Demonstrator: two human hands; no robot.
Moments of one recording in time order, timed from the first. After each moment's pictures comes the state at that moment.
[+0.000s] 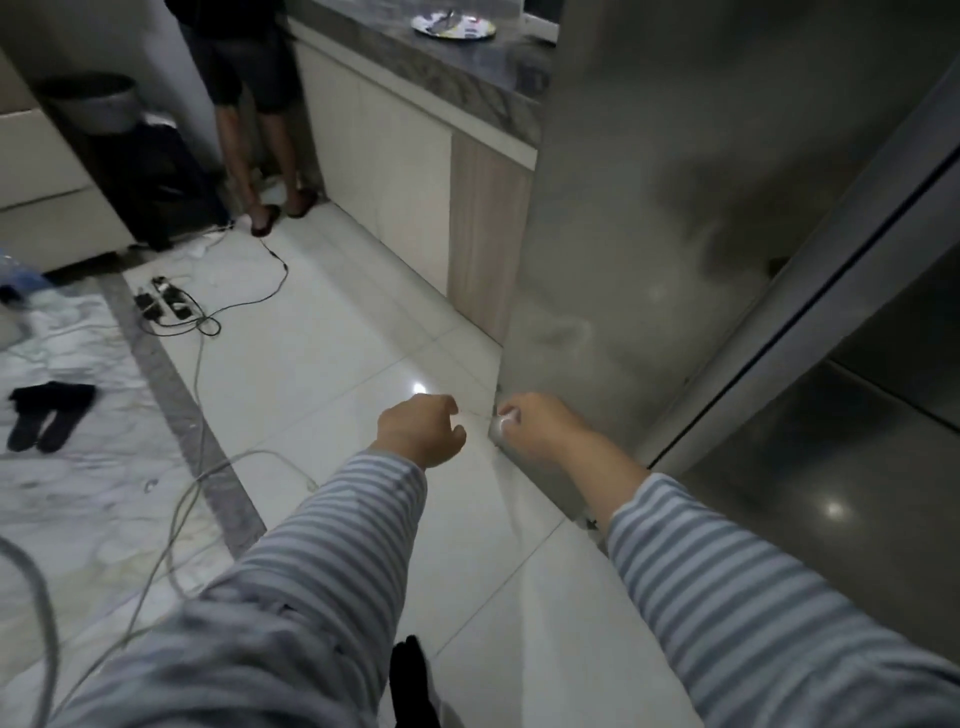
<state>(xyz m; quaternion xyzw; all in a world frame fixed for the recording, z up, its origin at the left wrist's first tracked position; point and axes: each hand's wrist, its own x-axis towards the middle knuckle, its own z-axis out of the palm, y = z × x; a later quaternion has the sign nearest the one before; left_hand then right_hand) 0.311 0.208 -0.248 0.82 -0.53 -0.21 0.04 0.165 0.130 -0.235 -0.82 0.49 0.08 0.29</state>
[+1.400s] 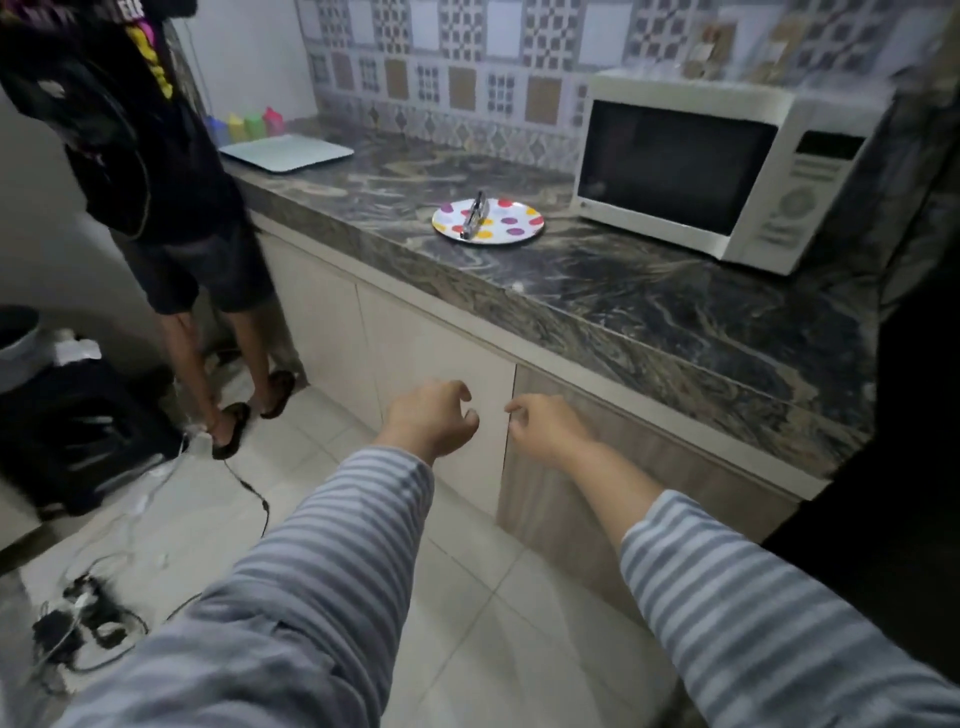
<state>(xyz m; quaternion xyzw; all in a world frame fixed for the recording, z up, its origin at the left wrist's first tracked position) 0.814 -0.368 -0.163 0.77 -0.62 -0.12 0.10 0.657 -0.405 -0.171 -0.79 0.56 -0.07 0.23</state>
